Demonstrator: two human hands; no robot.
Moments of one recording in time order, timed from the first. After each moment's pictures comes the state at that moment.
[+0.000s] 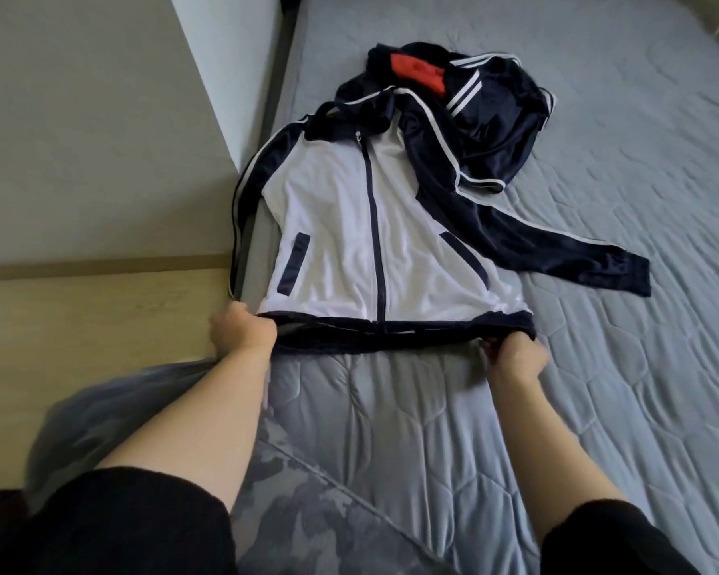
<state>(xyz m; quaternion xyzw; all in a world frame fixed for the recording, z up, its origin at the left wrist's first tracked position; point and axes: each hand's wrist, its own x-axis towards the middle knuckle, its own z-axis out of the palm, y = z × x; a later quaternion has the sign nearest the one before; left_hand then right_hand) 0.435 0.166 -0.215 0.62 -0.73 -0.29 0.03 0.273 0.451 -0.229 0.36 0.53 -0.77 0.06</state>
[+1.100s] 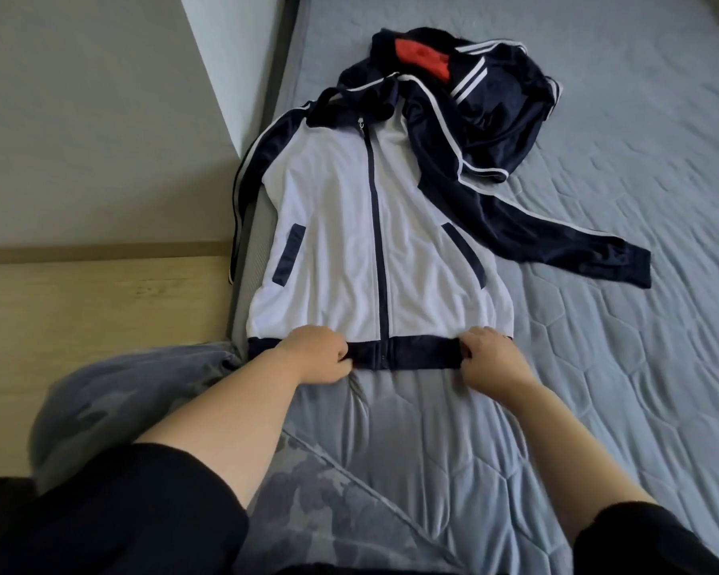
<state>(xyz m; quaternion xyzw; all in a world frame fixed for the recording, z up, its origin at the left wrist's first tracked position) 0.428 0.225 -0.222 0.08 -0.96 -0.15 -0.23 0.286 0.479 -0.251 -0.34 0.93 -0.08 0.12</state>
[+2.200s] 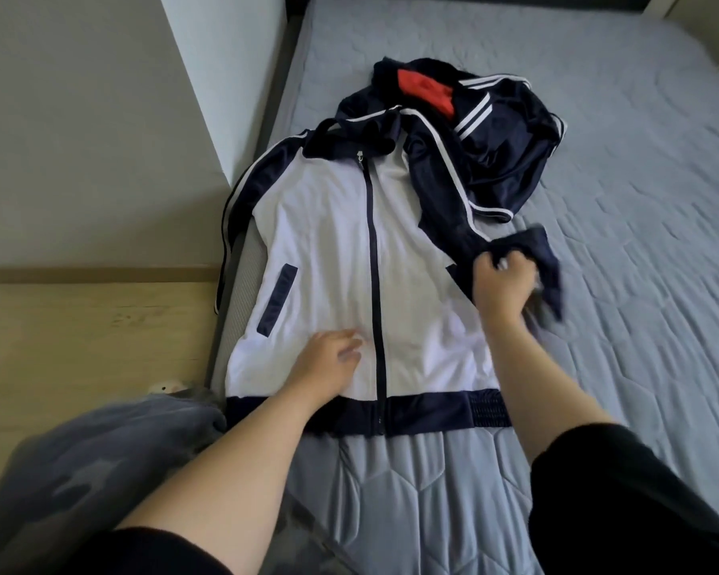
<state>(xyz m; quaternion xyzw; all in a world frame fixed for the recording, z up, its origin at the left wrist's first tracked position) 0.367 0.214 -0.263 0.25 -0.88 -0.41 -0.01 0.157 0.371 -0.201 0.00 0.86 -0.50 -0.13</state>
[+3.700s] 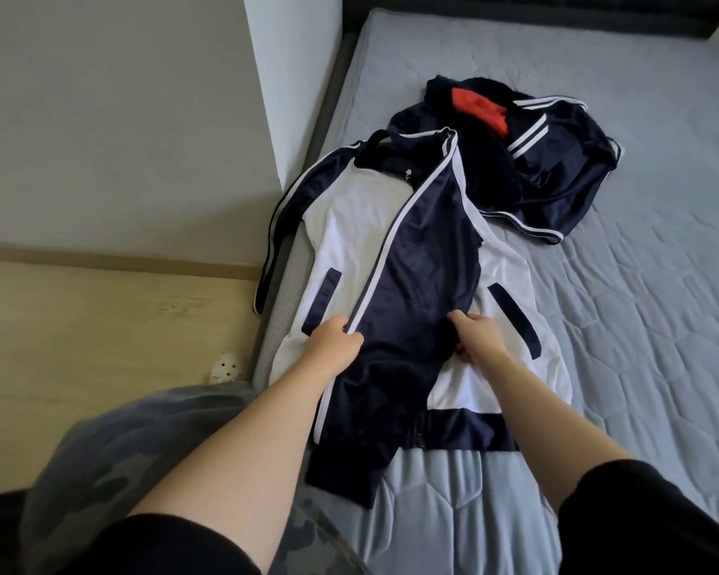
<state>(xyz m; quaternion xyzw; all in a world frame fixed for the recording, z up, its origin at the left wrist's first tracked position) 0.373 0.176 -0.223 0.42 -0.77 -0.49 -0.02 0.204 0.336 -0.248 -0.01 0.83 -0.48 0.28</state>
